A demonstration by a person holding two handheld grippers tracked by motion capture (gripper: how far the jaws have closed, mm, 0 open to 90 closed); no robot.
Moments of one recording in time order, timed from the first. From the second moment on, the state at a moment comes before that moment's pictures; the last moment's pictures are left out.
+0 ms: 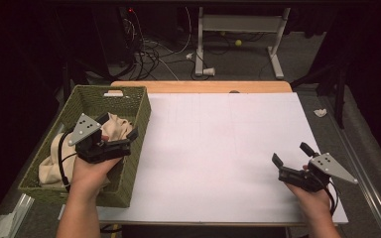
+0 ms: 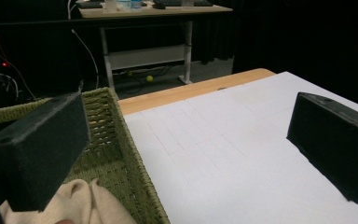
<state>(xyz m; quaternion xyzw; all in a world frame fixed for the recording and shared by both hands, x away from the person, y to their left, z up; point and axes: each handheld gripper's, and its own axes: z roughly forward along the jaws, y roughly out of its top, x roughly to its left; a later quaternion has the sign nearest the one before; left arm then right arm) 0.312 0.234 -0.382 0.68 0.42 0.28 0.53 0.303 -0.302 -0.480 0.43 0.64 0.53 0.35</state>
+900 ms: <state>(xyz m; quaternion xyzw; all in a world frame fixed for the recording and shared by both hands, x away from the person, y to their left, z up) 0.313 0.244 -0.388 0.68 0.44 0.28 0.52 0.307 -0.298 -0.489 0.42 0.66 0.52 0.34</state>
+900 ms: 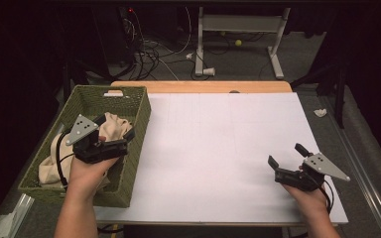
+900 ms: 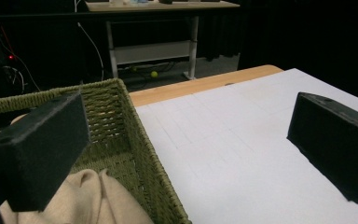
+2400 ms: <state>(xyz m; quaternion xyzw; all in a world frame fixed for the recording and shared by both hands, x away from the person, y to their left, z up) 0.352 0.366 -0.419 0.70 0.59 0.24 0.32 0.318 -0.279 -0.489 0.40 0.68 0.52 0.33</state>
